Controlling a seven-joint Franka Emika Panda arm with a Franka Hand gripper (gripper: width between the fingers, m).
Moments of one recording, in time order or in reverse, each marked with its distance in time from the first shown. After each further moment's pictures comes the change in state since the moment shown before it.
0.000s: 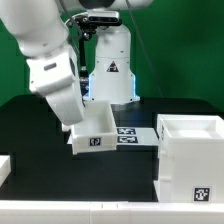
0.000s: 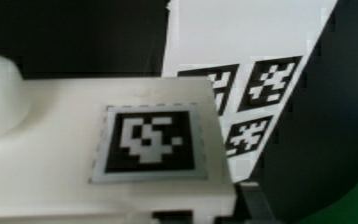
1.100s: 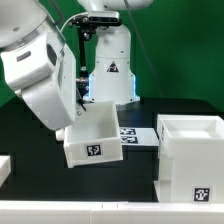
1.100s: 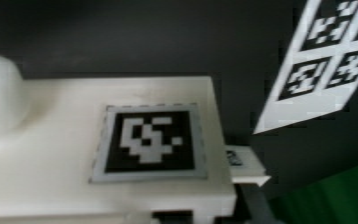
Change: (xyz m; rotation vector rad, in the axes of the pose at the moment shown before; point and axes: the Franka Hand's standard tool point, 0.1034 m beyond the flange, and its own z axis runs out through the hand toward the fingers) arm 0.014 0.088 -0.052 -0.153 0.124 0.047
